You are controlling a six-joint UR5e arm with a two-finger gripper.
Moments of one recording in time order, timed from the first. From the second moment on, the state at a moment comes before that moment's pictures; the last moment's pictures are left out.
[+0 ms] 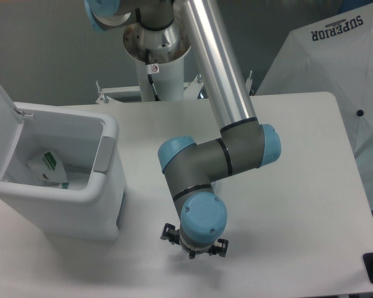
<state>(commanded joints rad) 2.32 -2.34 -1.17 -1.31 1.58 0.58</state>
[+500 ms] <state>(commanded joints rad) 2.31 -2.36 -1.17 -1.29 1.60 0.57</state>
